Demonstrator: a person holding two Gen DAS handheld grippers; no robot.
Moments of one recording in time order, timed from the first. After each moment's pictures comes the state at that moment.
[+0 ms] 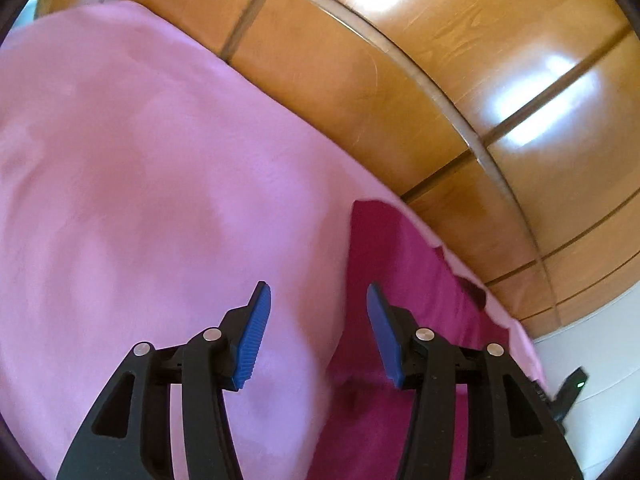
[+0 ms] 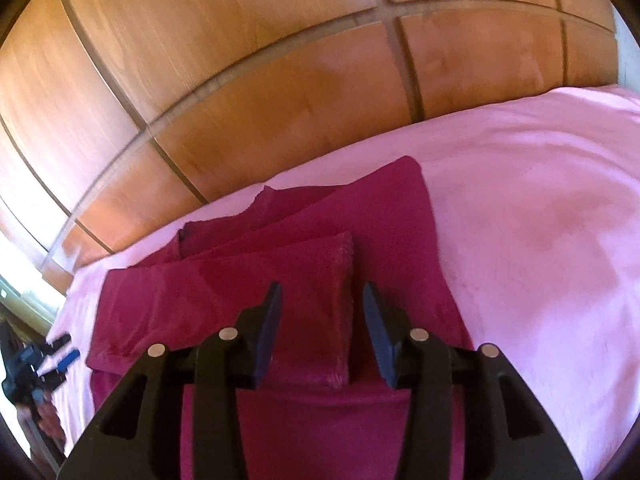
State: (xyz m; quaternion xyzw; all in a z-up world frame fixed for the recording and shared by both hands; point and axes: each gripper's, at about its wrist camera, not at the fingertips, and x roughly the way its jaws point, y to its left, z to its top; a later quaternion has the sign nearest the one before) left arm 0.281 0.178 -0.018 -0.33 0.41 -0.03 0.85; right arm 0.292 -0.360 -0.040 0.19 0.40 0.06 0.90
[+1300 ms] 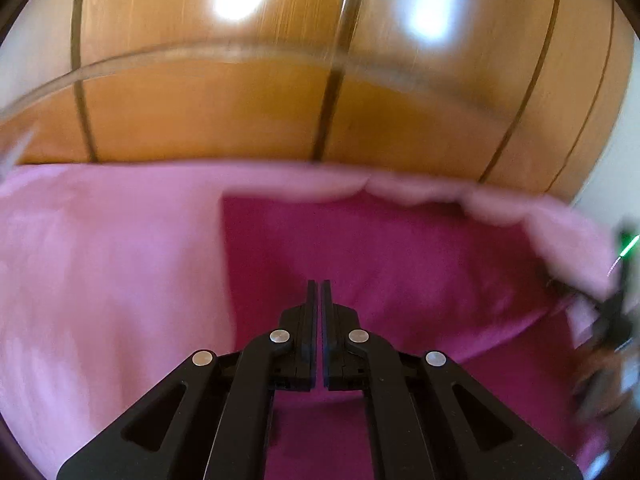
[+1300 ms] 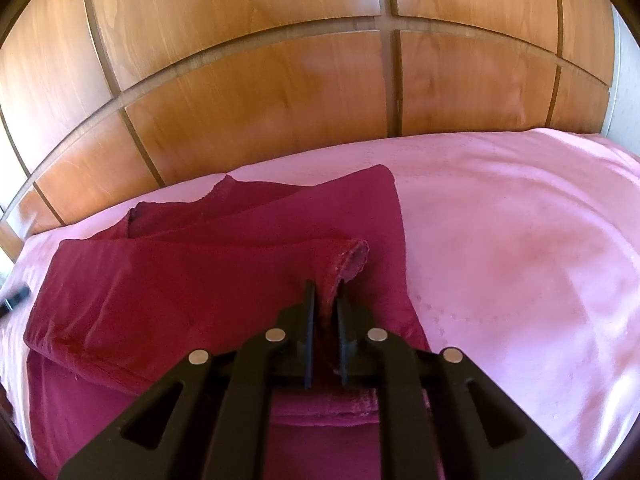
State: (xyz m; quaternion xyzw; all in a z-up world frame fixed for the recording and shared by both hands) left arm 0.288 0.031 -0.012 -0.03 0.41 -0.09 0.91; right arm 0.286 -0.363 -0.050 0.10 0.38 0.00 0.92
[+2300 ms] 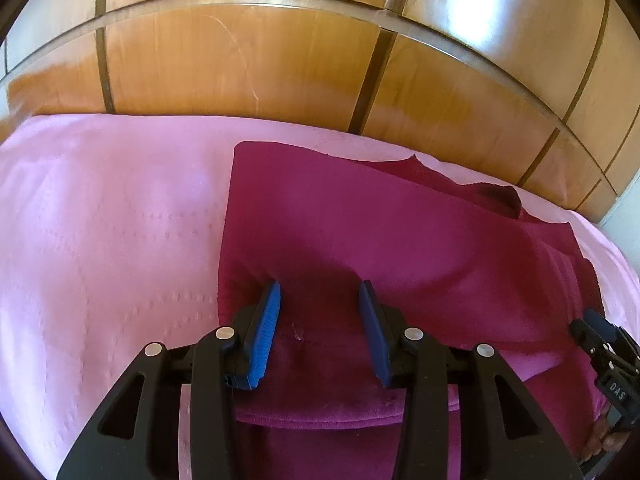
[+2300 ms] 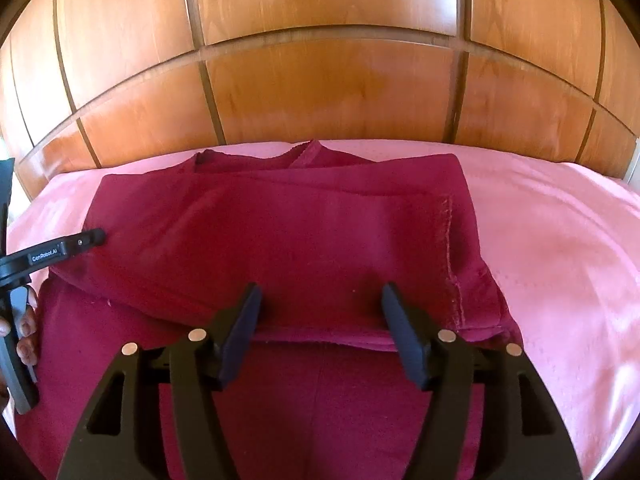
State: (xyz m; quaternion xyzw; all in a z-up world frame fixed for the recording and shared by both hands) left arm 0.304 0.035 -0.039 -0.09 0.42 -0.05 0.90; right arm 0.248 -0.304 -0.056 0.02 0.37 0.06 0.93
